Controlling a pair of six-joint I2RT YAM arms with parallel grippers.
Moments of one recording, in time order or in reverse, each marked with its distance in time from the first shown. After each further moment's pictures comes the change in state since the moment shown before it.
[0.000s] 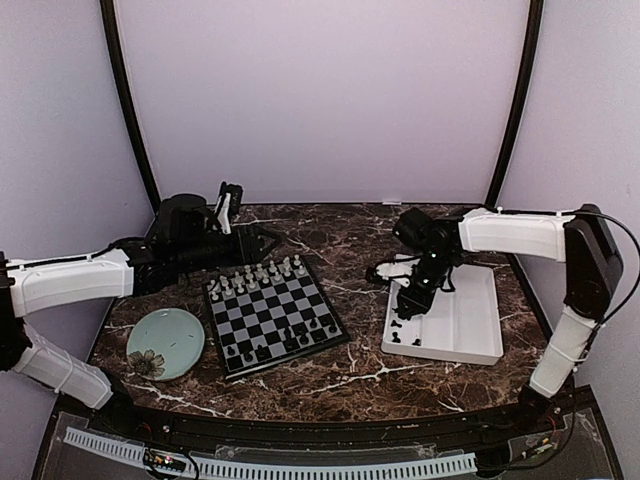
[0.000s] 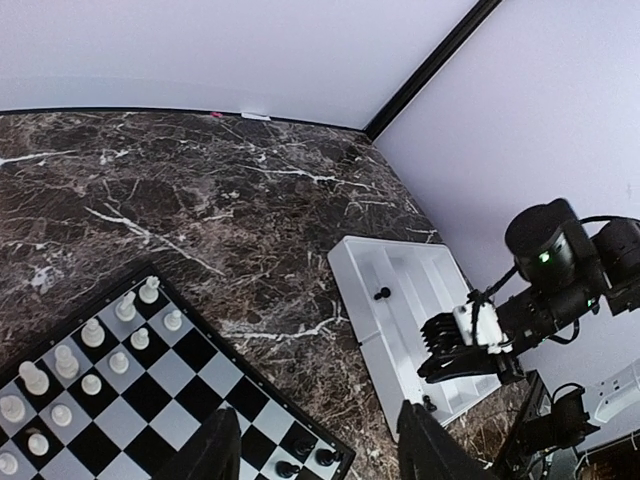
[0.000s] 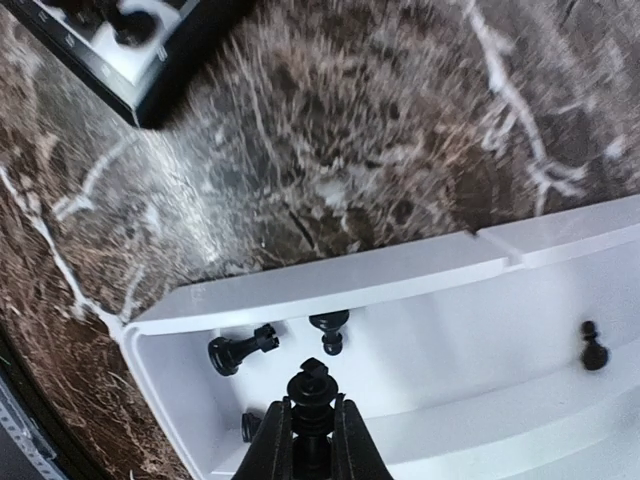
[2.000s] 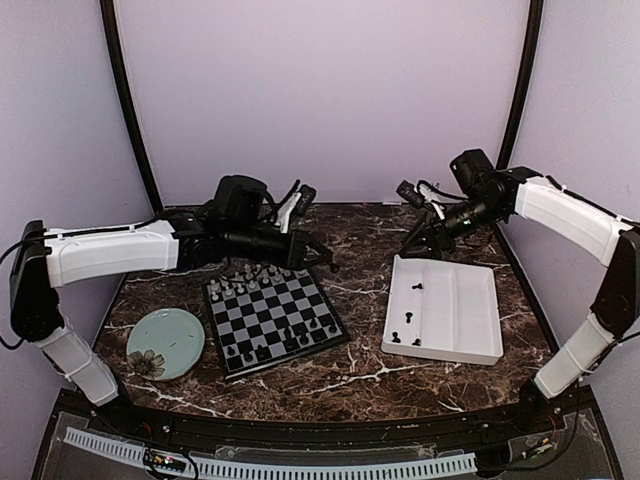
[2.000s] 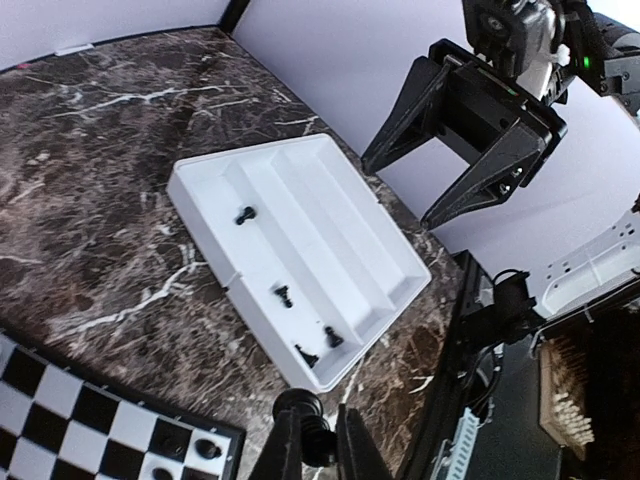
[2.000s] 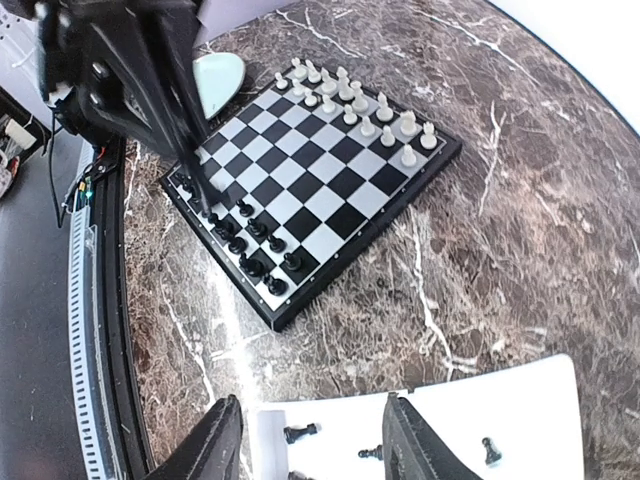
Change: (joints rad) left arm -0.142 0.327 0.378 -0.171 0.306 0.111; right arm -0.251 -0.197 0.174 0.034 -0.597 -0.084
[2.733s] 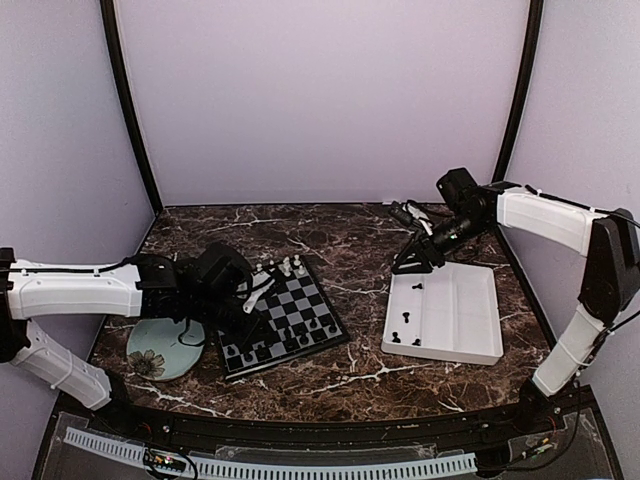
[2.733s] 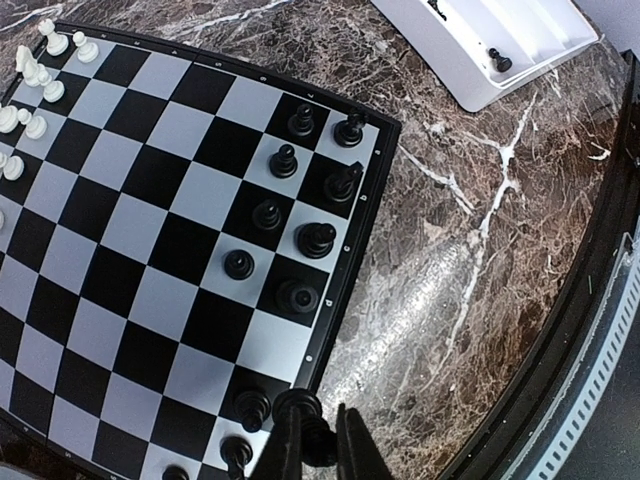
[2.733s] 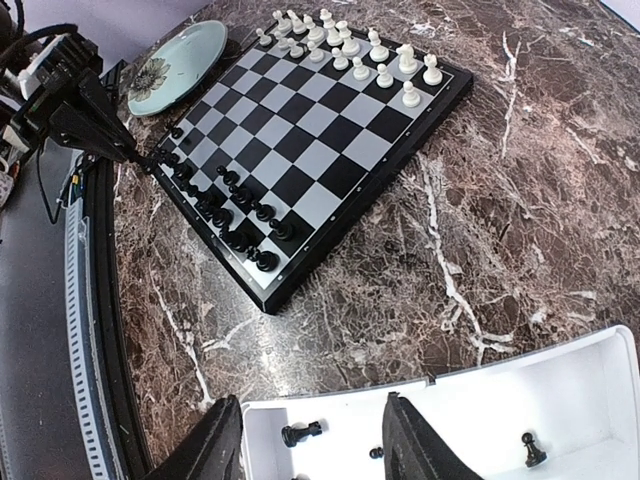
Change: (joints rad) left arm -0.139 -0.299 -0.354 -0.424 -0.375 0.213; right arm -0.005 0.089 -0.094 0.083 -0.003 0.043
